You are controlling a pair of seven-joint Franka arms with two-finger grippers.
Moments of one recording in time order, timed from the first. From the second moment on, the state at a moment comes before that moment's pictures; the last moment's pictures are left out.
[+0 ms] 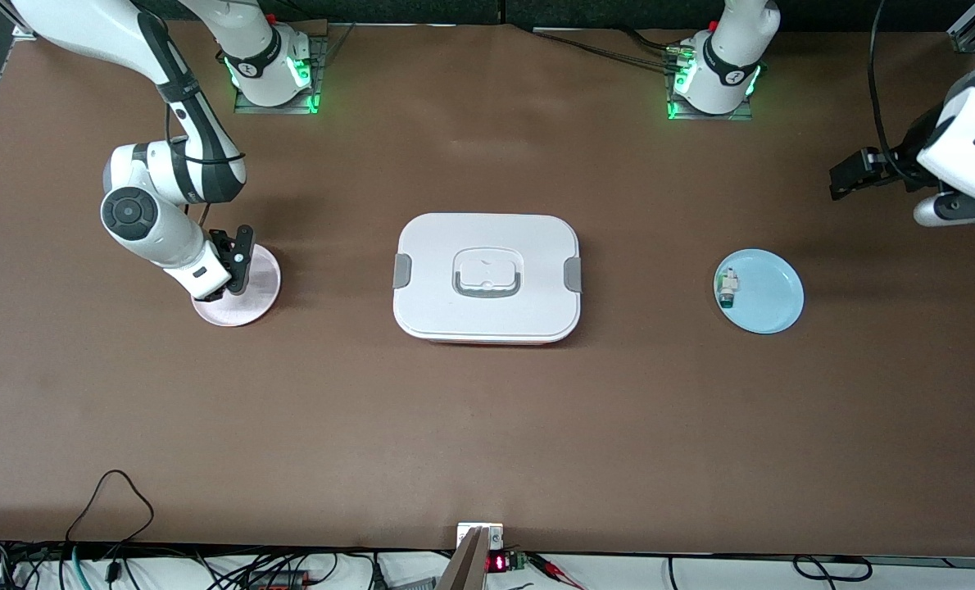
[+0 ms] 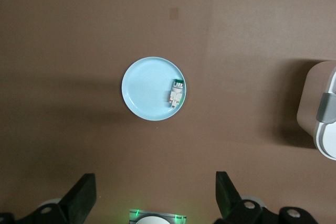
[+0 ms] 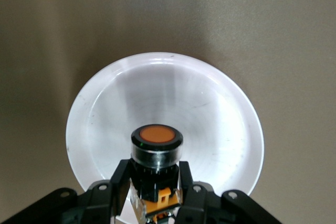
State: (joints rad) left arm 0.06 0.02 -0.15 -1.53 0.04 1.44 -0.19; right arm 0.03 0.31 0.03 -2.23 -0.21 2.43 -1.28
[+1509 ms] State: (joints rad) left arm 0.05 -0.03 -0.15 -1.61 -0.03 1.51 -0.19; right arm 0.03 0.22 0.03 -2.06 -0.08 2.28 -1.27
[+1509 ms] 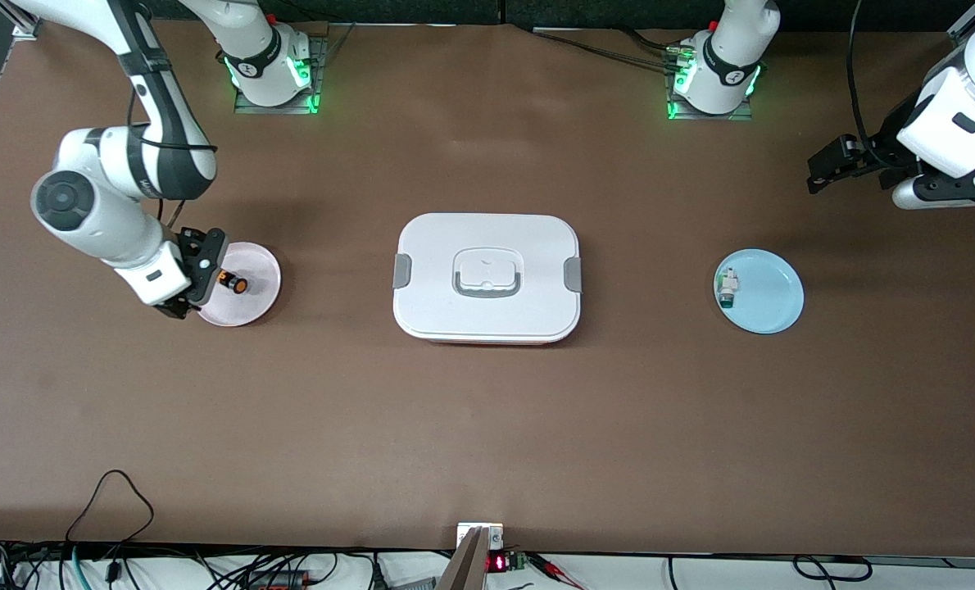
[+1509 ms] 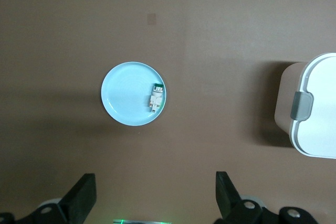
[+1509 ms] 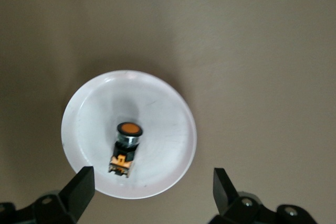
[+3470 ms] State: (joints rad) left arm 0.05 -0.02 -0.16 -1.61 -0.04 1.51 -0.15; right arm 0.03 0.14 -0.01 -1.54 -0.07 1.63 -0.08
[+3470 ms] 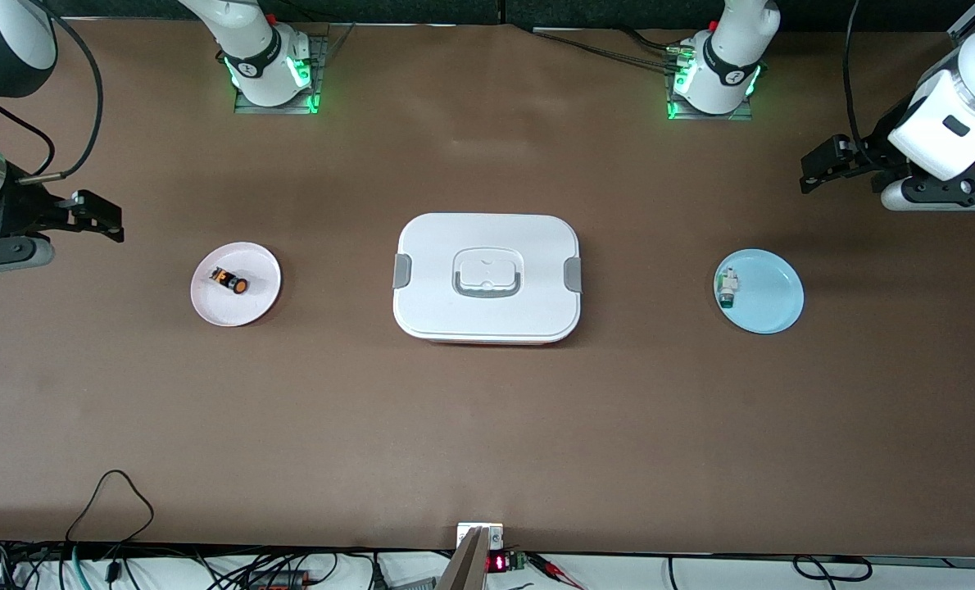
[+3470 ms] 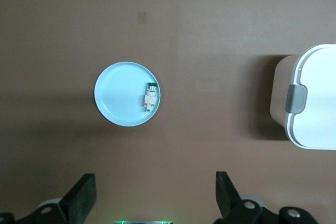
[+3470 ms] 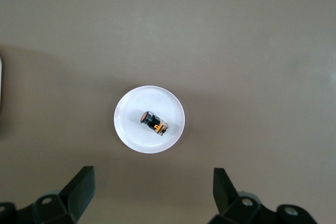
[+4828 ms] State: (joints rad) left arm 0.05 -0.02 -0.15 -1.61 -0.04 1.51 -0.15; right arm -0.05 -0.07 -0.04 -1.78 -0.04 1.69 -0.03
